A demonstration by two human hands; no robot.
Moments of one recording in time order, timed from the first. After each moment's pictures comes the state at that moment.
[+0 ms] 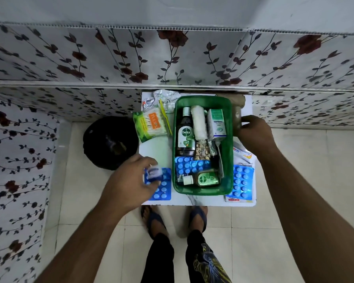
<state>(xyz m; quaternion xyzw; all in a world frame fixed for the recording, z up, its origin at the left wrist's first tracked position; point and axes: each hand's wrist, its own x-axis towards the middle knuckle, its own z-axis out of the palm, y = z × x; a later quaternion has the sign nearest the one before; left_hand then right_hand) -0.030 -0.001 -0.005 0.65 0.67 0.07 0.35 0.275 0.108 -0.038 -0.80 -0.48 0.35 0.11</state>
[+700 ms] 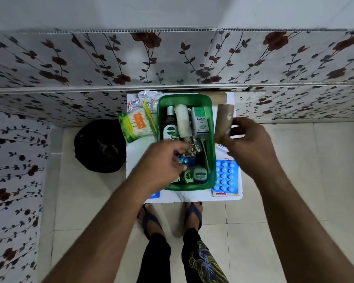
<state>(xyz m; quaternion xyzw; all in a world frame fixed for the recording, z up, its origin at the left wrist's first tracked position) 0.062 0.036 0.021 0.62 0.61 0.09 0.49 0.261 0.052 0.052 -0.76 -0.45 0.40 0.22</state>
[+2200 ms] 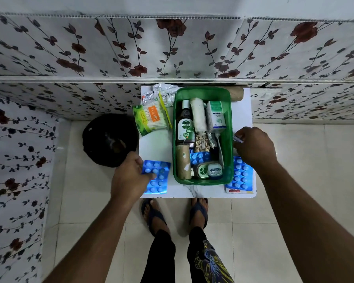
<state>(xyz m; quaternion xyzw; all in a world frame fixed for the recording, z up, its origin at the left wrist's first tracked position) -0.020 -0.015 -0.035 0.43 0.80 0.09 0.40 0.285 0.057 -0.050 -0.78 -0.57 0.26 -0.01</state>
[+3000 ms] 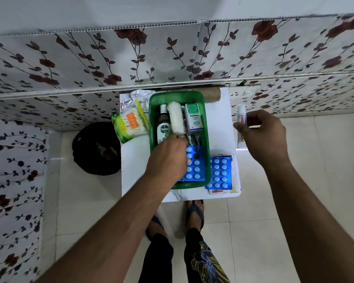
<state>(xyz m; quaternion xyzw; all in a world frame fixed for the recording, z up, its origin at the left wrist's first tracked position) 0.105 0.042 0.001 0.72 0.64 -0.02 0.28 0.316 0.057 0.008 -0.81 -0.43 0.30 0.25</state>
